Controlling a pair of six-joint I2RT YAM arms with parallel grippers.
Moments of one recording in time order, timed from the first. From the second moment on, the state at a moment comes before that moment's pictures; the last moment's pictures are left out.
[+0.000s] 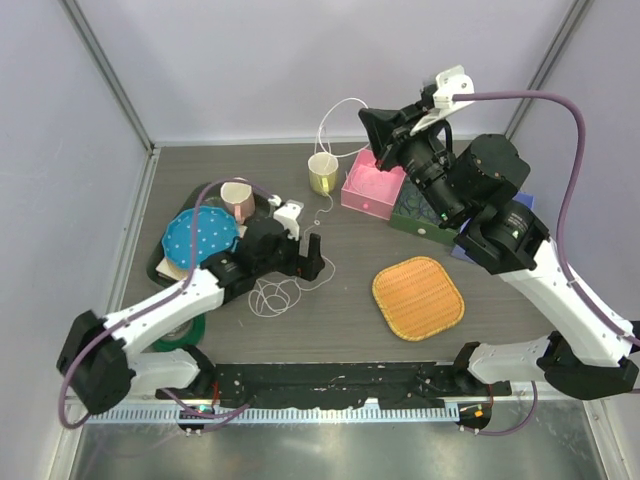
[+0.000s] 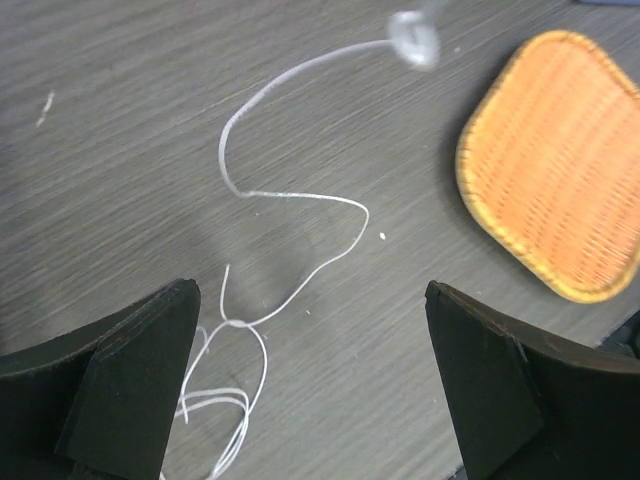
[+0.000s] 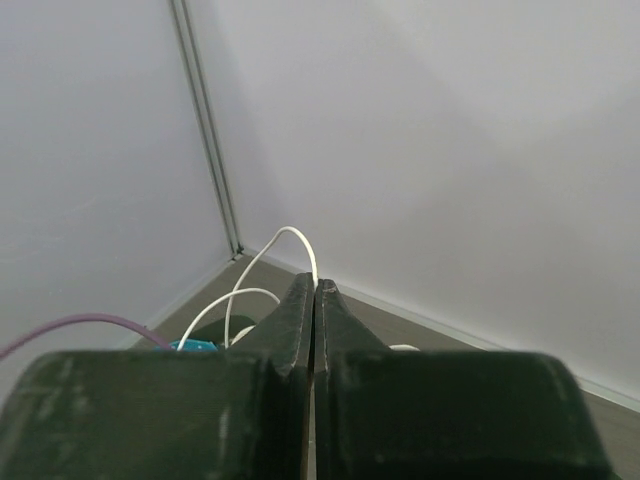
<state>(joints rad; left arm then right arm) -0.74 1.15 0.81 -0.21 -0.02 -0.34 0.91 1.24 1.73 -0.21 0.36 -0.04</state>
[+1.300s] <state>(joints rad) -0.96 1.13 1.06 0.11 -0.07 -0.49 0.91 1.00 1.06 -0.14 0.73 -0.01</state>
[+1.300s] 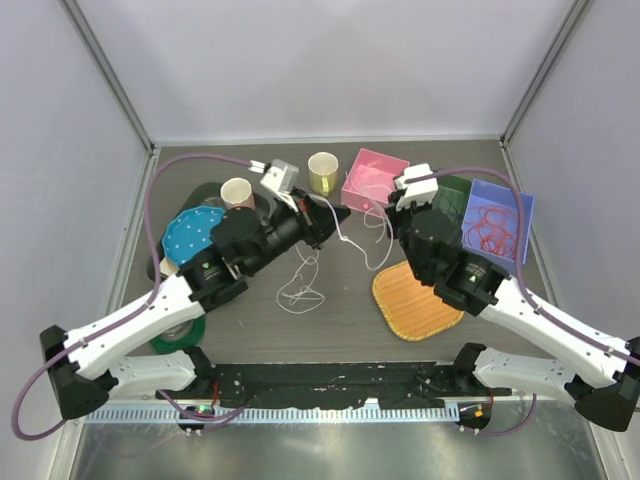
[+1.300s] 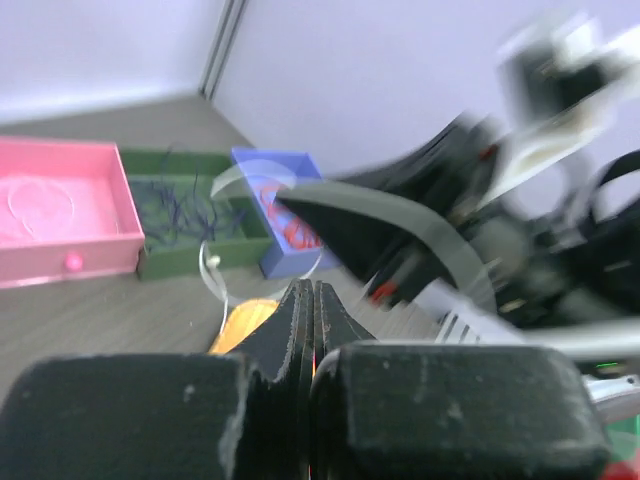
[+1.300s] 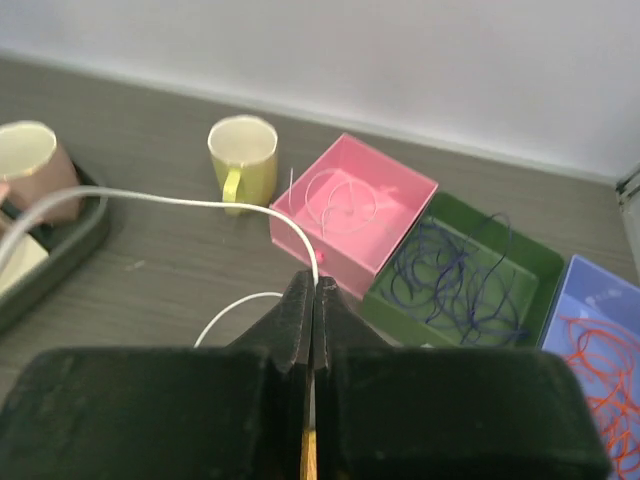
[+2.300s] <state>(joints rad) -0.96 0.96 0.56 -0.46 -0.48 -0.82 0.91 1.13 0.80 -0.10 0.29 0.21</state>
